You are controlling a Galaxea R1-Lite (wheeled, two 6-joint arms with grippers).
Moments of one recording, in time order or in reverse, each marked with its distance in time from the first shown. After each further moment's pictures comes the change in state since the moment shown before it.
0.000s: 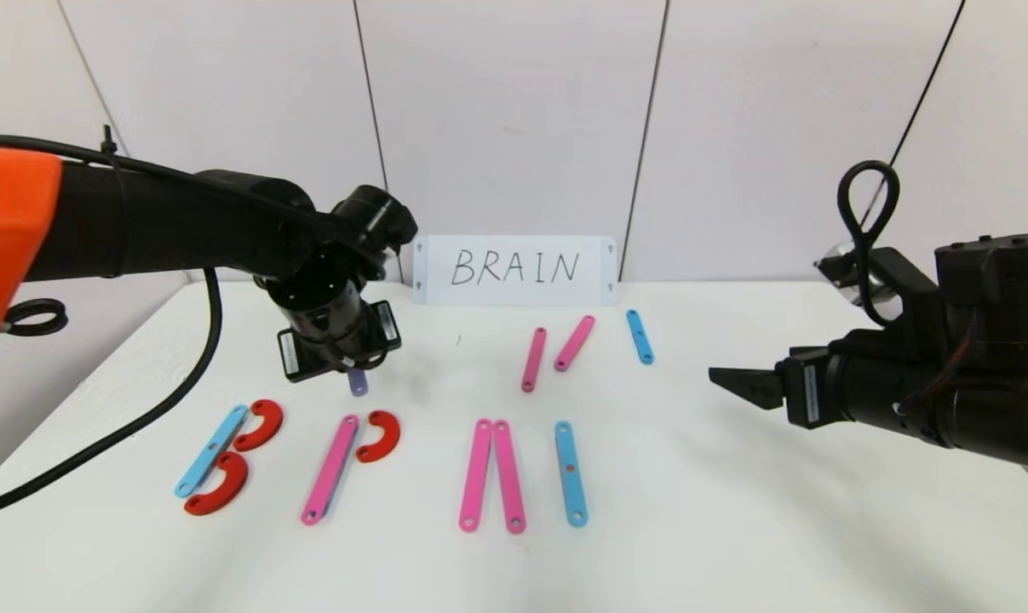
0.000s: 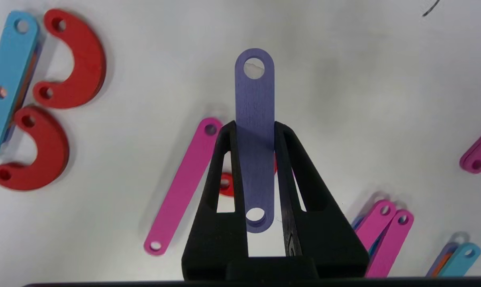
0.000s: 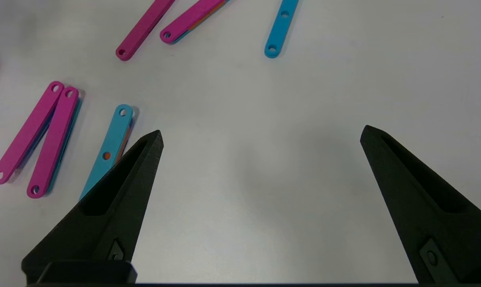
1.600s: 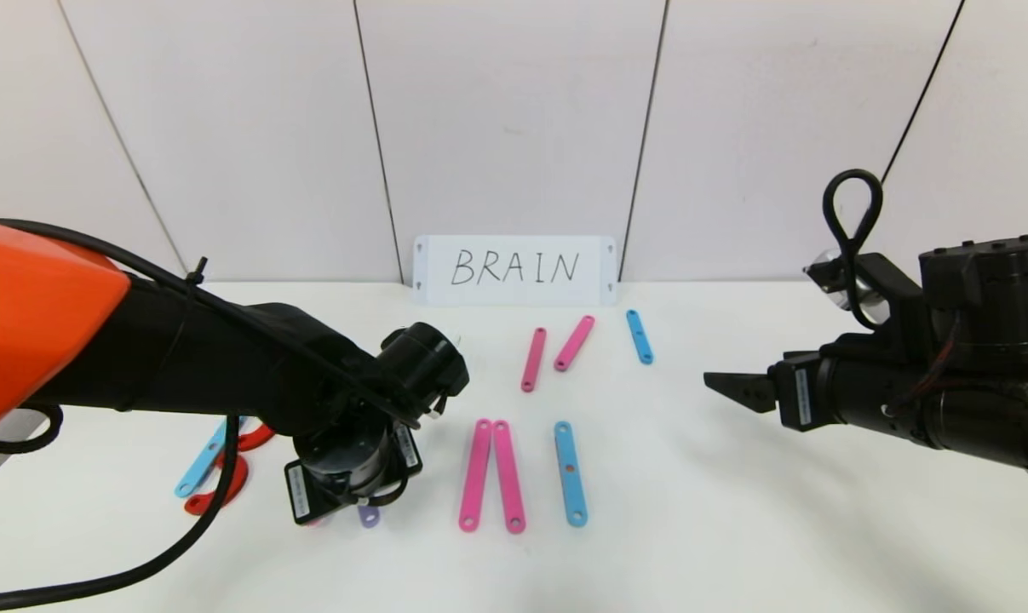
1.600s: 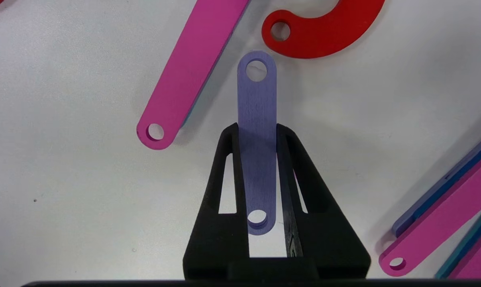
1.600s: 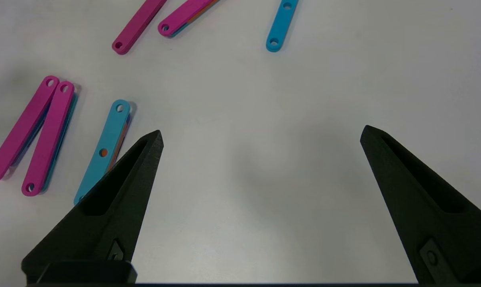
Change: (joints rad) left arm -0.205 -0.077 0.478 -0.178 0.060 -0.290; right arm 0.002 0.022 -0.001 -0.001 0.000 0.000
